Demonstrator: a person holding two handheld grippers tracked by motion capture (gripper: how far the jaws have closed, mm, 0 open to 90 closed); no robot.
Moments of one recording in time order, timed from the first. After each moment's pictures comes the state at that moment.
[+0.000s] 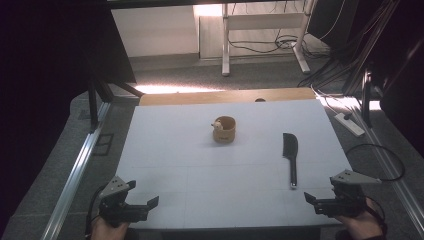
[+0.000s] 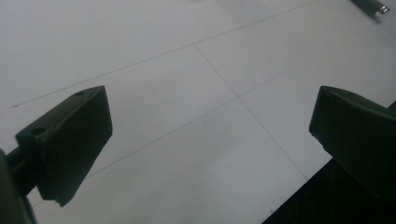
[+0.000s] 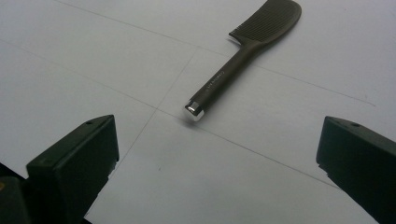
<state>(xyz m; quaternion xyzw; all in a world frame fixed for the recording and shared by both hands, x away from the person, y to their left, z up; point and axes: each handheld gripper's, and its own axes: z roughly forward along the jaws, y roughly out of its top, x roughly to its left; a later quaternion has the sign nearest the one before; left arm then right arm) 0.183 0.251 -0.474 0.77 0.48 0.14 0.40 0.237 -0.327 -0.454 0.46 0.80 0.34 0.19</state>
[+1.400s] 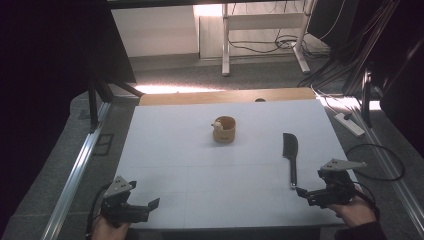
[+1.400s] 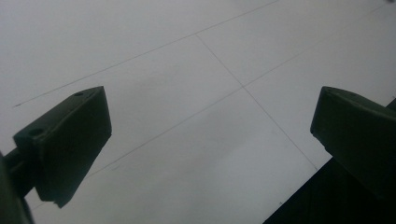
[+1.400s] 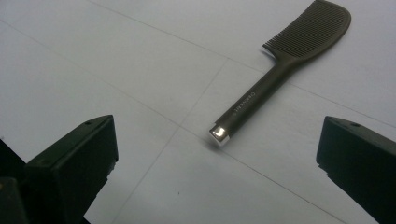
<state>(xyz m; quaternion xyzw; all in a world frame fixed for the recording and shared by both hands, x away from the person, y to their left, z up) 0.186 0.250 -0.476 0.78 0.47 0.14 0.39 0.266 -0.311 -0.449 0.43 0.82 0.35 0.14</state>
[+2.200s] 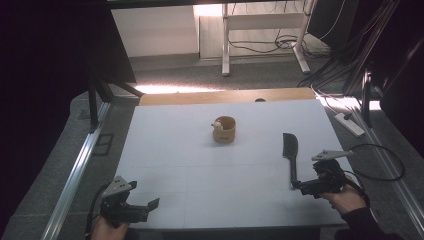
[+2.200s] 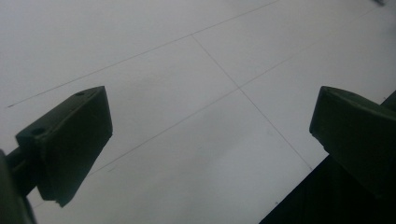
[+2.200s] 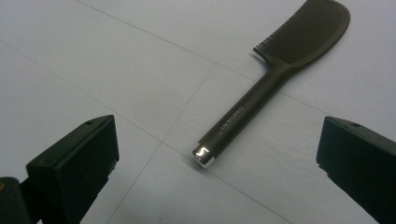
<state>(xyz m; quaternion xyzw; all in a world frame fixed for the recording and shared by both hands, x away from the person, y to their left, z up) 0.186 0.252 -0.477 0.78 0.47 0.13 0.39 0.295 -0.300 -0.452 0.44 0.83 0.31 0.14</state>
